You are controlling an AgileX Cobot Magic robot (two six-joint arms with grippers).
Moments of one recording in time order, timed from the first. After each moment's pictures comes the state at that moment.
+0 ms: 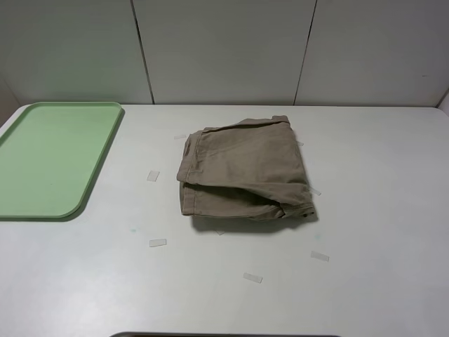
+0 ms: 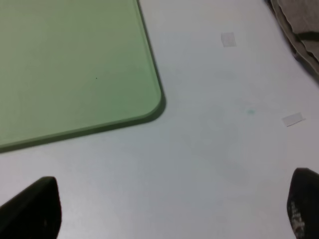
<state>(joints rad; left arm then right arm) -0.25 -0.01 -0.48 0.12 1.06 -0.04 0.04 -0.01 -0.49 -0.01 1.02 0.03</state>
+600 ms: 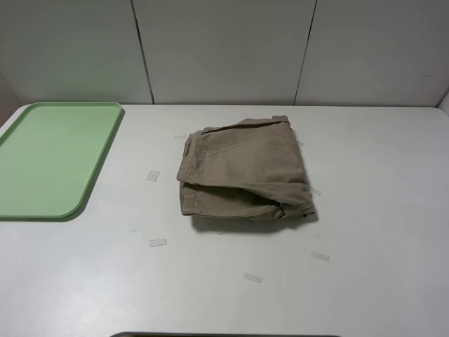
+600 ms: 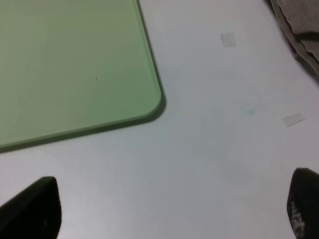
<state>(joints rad) -0.25 -0.01 -0.48 0.12 1.06 -0.04 0.04 -0.01 -0.49 -0.01 1.02 0.03</state>
